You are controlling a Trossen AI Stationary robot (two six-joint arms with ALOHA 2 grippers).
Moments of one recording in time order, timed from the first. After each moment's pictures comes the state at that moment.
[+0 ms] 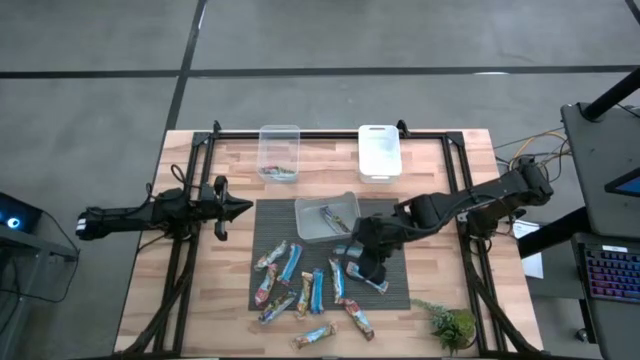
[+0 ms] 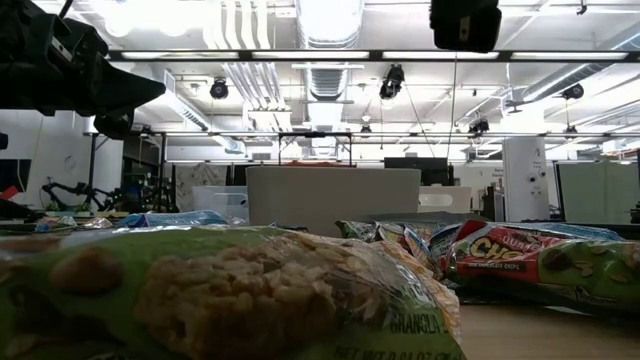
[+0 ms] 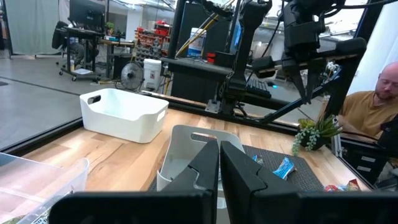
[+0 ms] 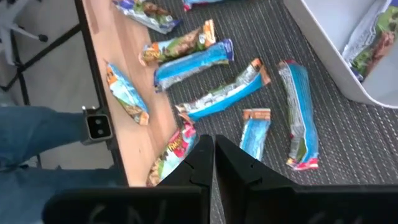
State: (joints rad) left arm 0.05 0.04 0.01 0.03 -0.10 -0.18; right arm 0.28 1.56 1.38 -0.83 -0.10 0.74
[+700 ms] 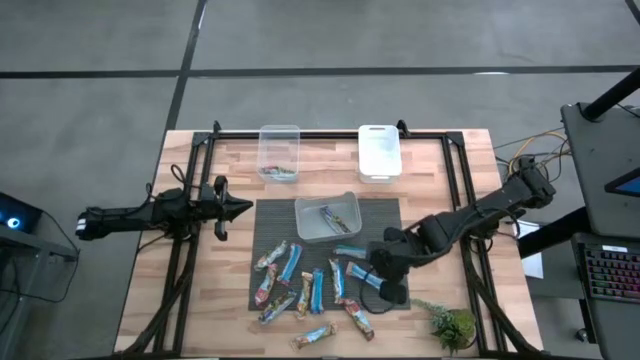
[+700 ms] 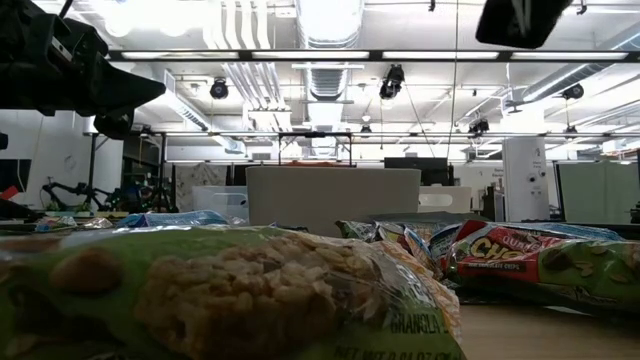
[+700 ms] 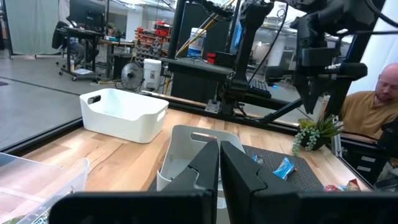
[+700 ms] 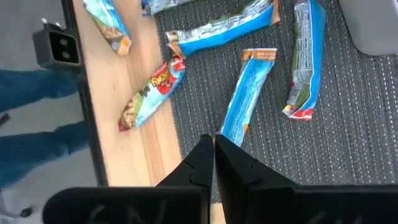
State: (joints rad) left arm 0.05 0.04 0.01 0.03 -0.10 -0.18; right arm 0.45 1.56 1.33 -0.94 -0.04 0.69
